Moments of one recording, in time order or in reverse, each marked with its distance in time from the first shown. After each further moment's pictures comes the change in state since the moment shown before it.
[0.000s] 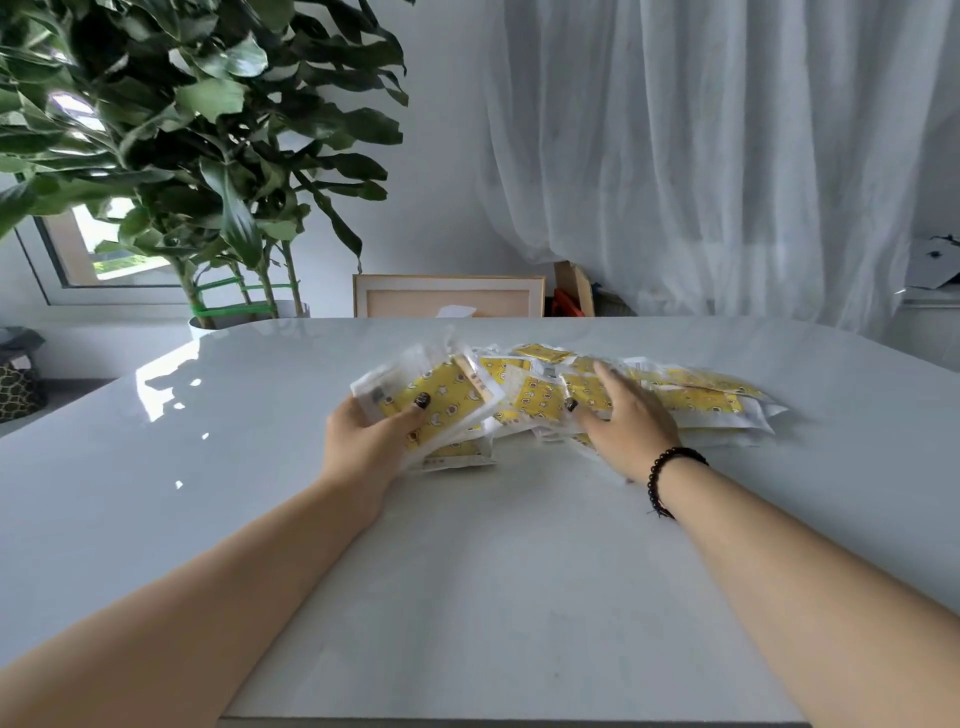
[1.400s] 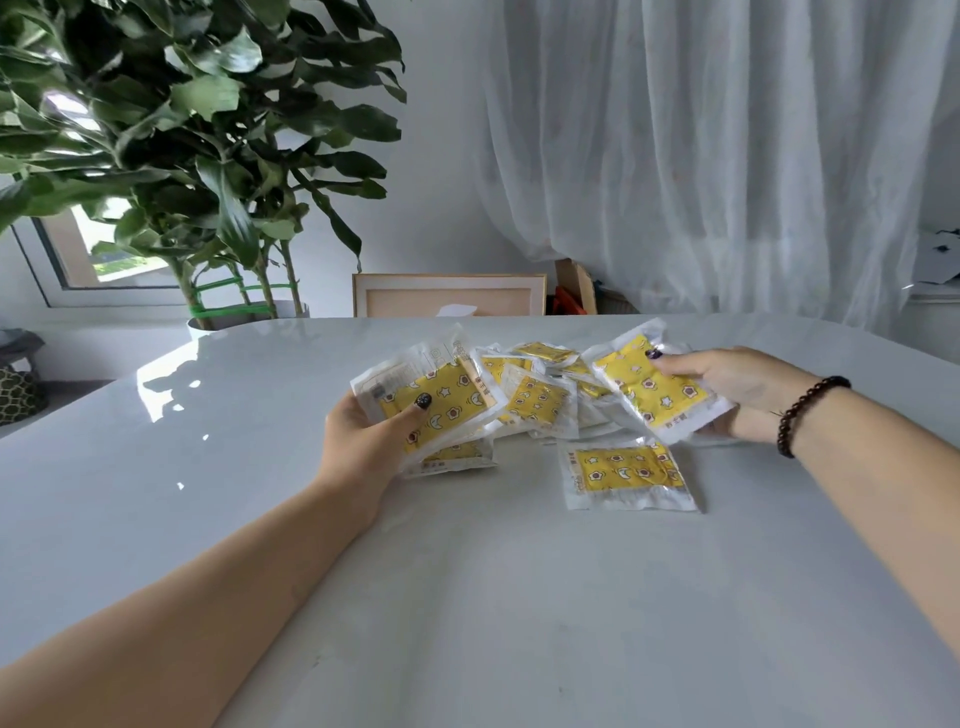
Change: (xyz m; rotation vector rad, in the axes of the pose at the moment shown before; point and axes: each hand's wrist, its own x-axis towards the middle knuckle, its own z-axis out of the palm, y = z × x) left_hand -0.001 0.003 0.000 -0.035 -0.070 -0.015; right_hand 0.022 0.033 -0.078 0.961 -0.355 0.476
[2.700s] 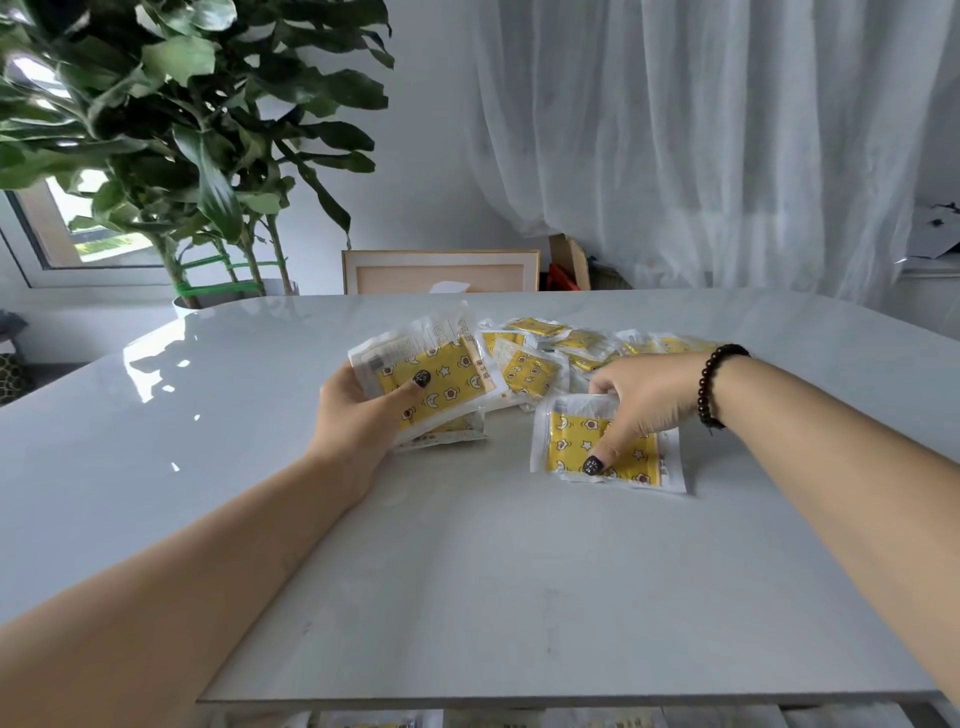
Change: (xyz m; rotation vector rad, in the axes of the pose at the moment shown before) left_hand -0.009 0.007 0.005 0.070 -0.035 0.033; right_hand -0.034 -0.011 0.056 -1.351 -0.280 -0.164
